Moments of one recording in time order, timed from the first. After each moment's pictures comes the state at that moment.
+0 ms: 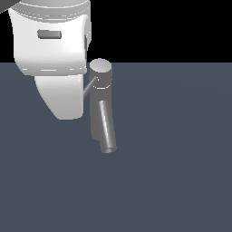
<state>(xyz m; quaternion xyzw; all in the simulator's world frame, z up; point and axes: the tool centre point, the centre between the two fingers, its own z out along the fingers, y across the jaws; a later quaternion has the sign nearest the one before) -0.138 0.094 0.235 -0.75 0.59 -0.18 0.23</state>
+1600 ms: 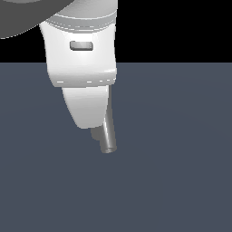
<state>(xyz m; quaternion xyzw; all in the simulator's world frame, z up) -0.147 0.063 0.225 -0.75 0.59 -0.18 0.23</state>
